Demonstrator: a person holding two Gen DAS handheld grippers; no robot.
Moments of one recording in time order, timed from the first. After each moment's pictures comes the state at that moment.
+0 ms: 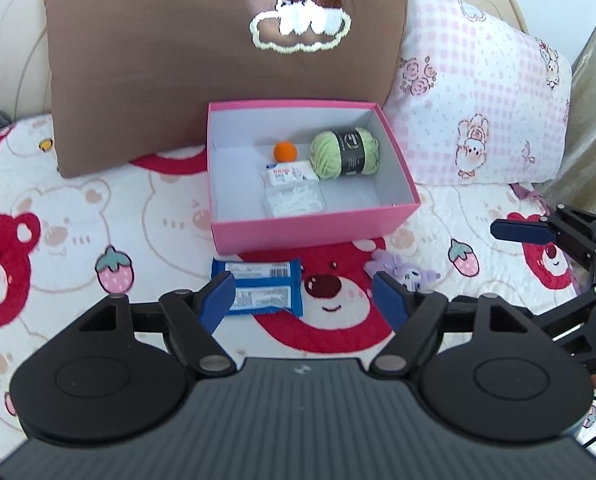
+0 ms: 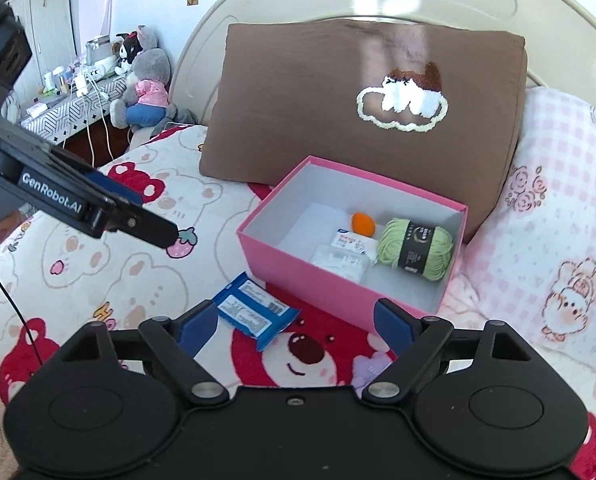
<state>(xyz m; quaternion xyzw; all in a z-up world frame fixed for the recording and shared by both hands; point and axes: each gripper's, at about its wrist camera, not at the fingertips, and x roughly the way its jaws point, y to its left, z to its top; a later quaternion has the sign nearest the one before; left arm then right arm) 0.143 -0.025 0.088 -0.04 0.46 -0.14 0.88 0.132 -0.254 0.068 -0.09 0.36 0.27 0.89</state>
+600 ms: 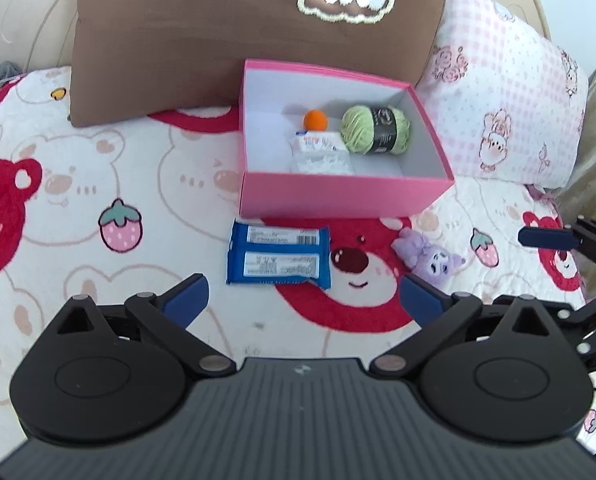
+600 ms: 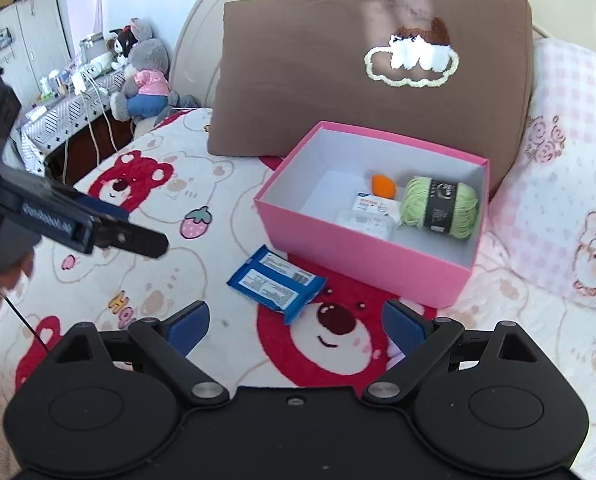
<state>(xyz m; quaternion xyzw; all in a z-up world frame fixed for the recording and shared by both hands) 0.129 0.017 0.027 -0.07 0.46 -0.12 0.88 0.127 -0.243 0.039 -0.06 0.38 0.29 0.88</state>
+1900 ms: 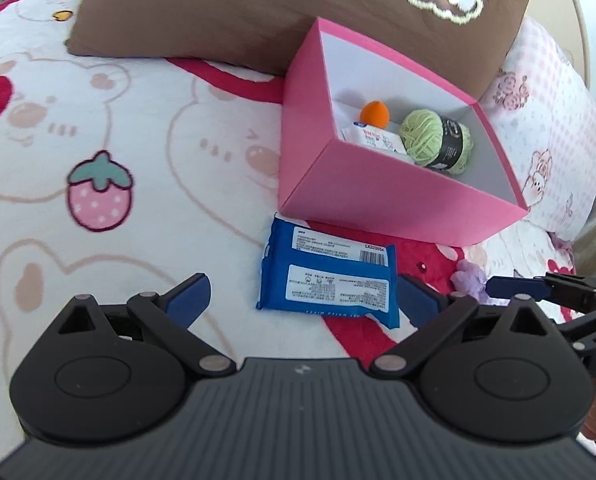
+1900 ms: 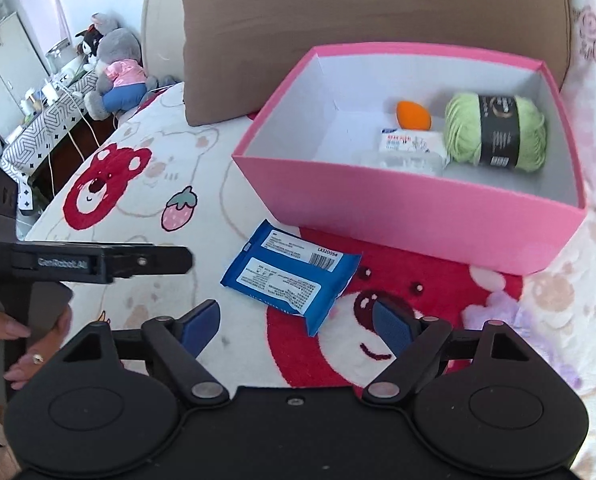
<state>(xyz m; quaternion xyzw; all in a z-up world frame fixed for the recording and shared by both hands) 0.191 0.061 -0.101 -0.17 0.43 -0.14 0.88 0.209 -0.202 -0.058 0.02 0.45 0.28 0.85</state>
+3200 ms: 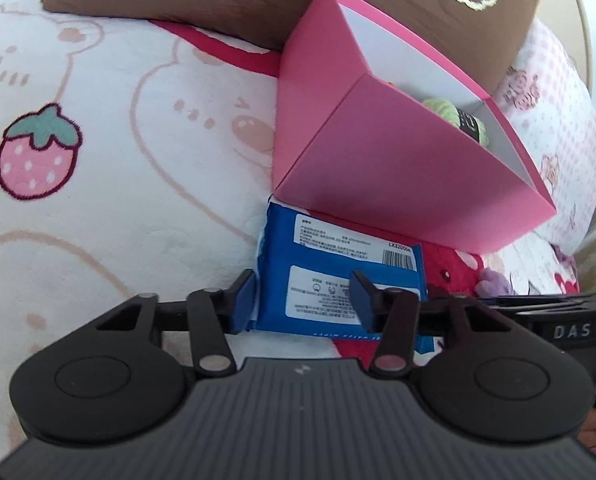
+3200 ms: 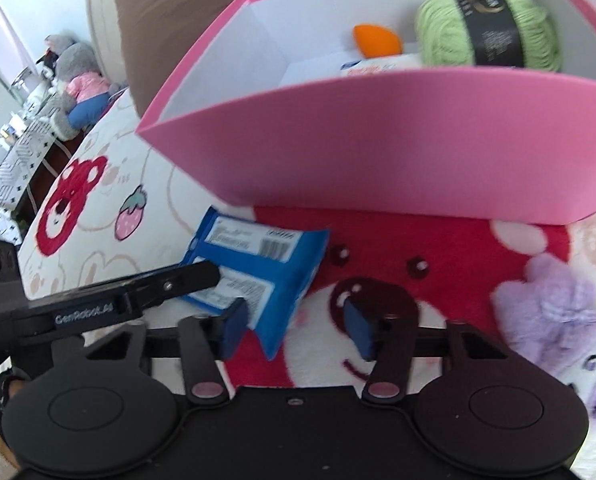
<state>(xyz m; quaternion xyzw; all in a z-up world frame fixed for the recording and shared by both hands) 0.213 0.043 -0.169 -0.20 0.40 -0.16 0.88 0.256 -0.201 -0.127 0.07 0.51 0.31 0.80</state>
